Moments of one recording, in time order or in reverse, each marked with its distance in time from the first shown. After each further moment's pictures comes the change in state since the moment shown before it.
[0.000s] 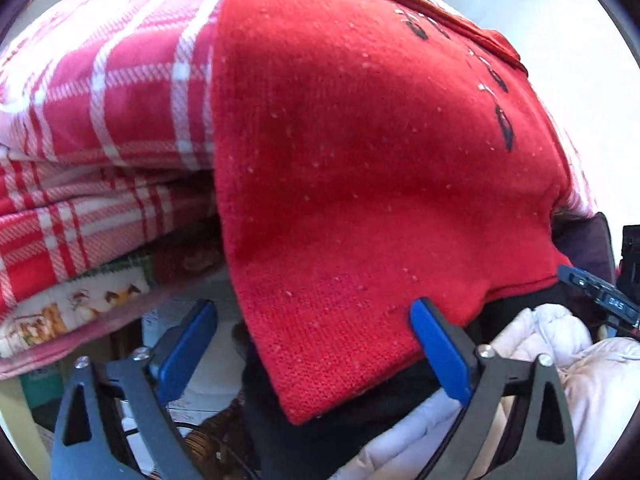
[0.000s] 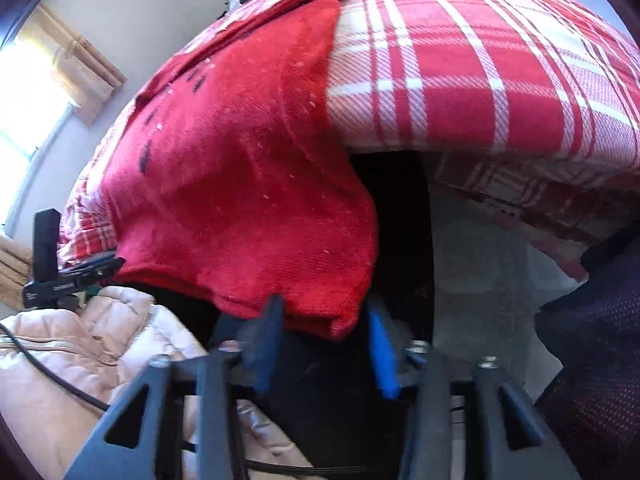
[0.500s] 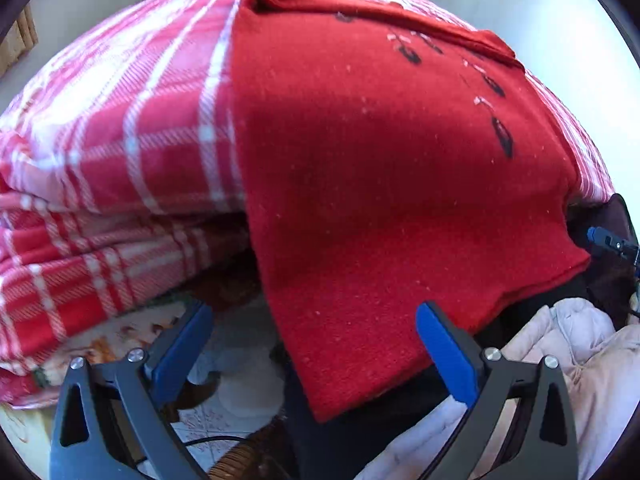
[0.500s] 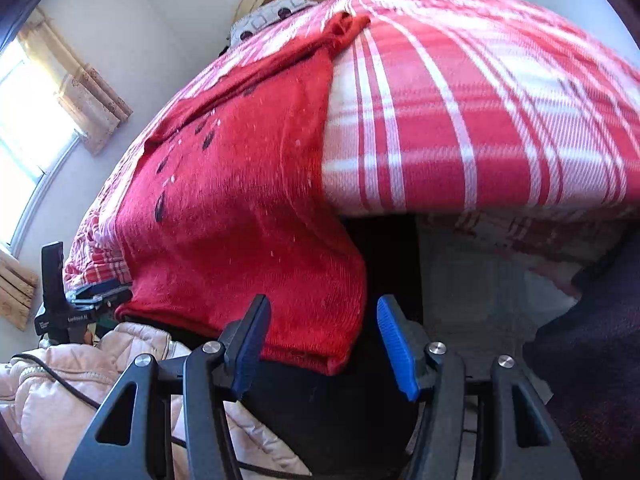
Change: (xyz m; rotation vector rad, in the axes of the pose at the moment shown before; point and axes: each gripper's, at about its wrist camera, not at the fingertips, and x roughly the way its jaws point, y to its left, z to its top) left arm -0.017 0.006 0.013 0.094 -0.082 0.130; right arm -0.027 0.001 0.012 0.008 -0.145 -0.012
